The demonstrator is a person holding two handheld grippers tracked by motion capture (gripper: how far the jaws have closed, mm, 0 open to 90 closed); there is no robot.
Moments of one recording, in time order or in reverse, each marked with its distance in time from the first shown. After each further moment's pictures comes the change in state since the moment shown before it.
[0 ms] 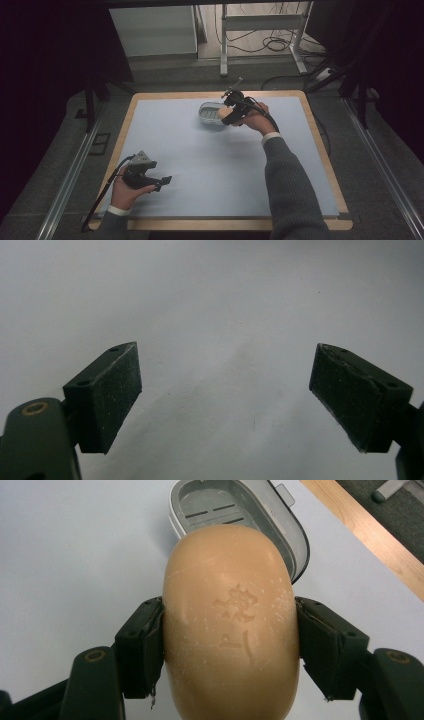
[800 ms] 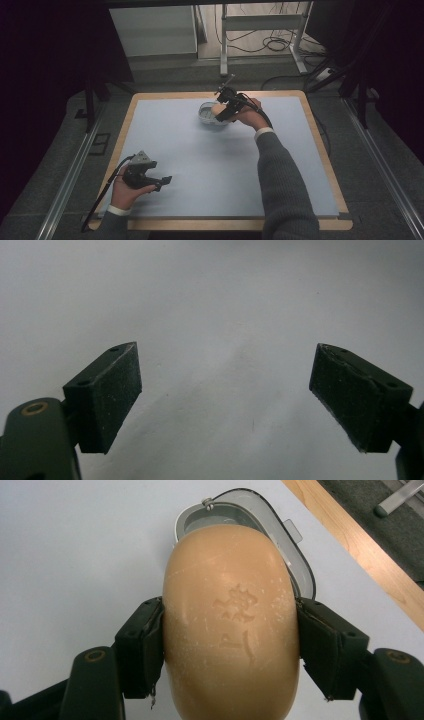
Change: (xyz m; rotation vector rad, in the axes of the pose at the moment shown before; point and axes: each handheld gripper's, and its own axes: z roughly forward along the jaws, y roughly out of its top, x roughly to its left) left arm 0.000 0.000 -0.001 -0.005 -0.001 -0.003; right arm 0.003 0.021 0.011 -0.014 0.007 -0.037
